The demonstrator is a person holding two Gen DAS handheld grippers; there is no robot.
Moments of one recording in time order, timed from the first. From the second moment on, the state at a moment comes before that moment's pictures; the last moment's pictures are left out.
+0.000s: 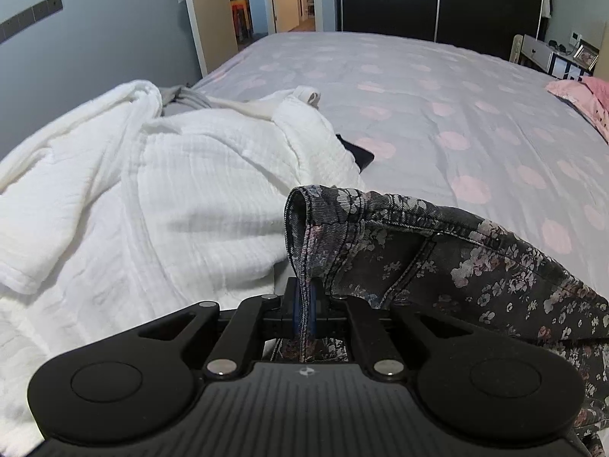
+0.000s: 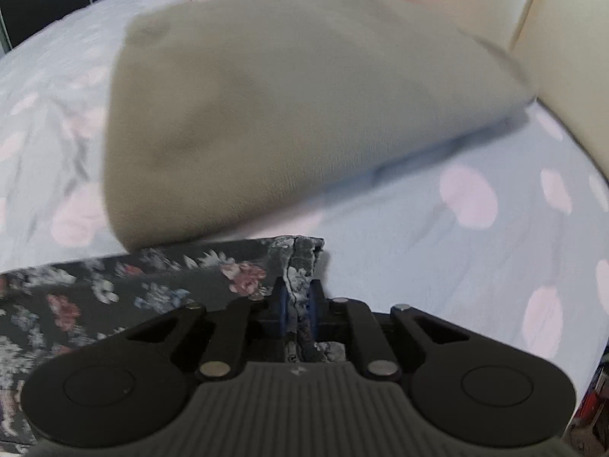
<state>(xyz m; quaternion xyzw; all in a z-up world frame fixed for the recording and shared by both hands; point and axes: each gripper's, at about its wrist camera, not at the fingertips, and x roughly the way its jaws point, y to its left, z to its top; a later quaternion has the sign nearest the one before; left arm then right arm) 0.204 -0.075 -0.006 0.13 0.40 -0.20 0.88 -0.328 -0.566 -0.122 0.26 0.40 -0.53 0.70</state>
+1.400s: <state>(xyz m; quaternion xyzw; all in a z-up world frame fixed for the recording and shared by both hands) 0.113 -0.105 0.017 0.17 0.36 -0.35 0.85 -0.254 -0.456 -0.058 0.22 0.33 -0.44 0.80</state>
